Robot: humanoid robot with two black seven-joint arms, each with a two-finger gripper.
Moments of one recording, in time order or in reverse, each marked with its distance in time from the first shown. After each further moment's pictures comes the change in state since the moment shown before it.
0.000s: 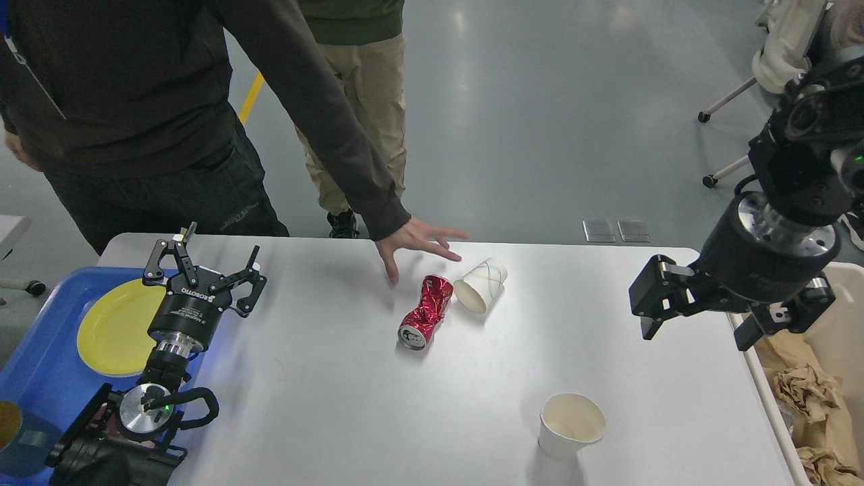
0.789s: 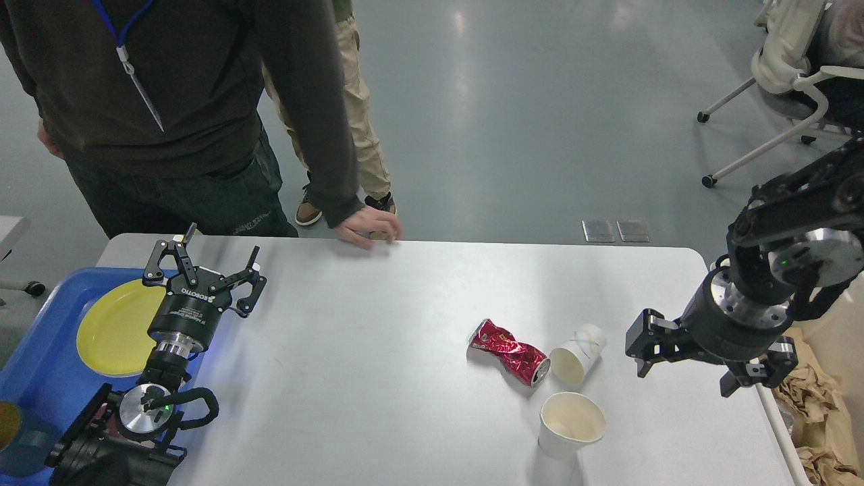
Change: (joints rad) left arm 0.001 0.000 0.000 0.000 0.000 -0.001 0.000; right arm -0.295 -0.006 0.046 -0.011 0.007 -0.288 0.000
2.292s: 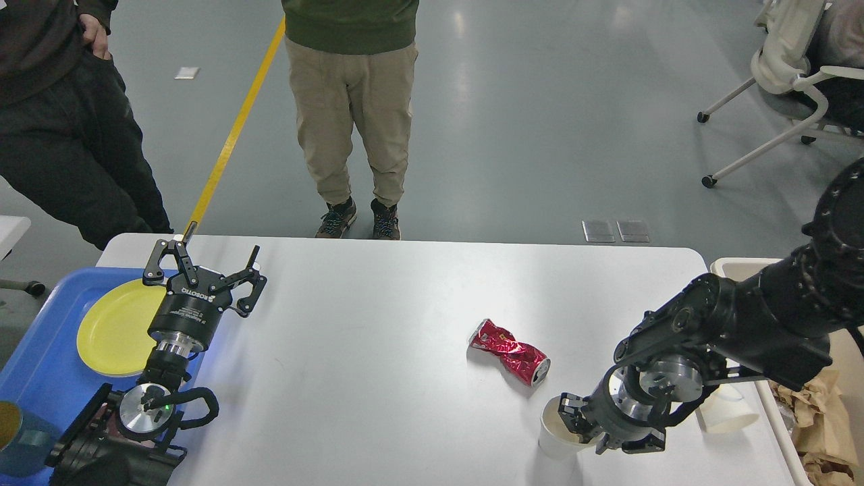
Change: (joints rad) left arm -0.001 0.000 0.000 0.000 0.000 0.000 0.000; right arm -0.543 0.141 0.243 -0.225 0.054 -0.346 0.000
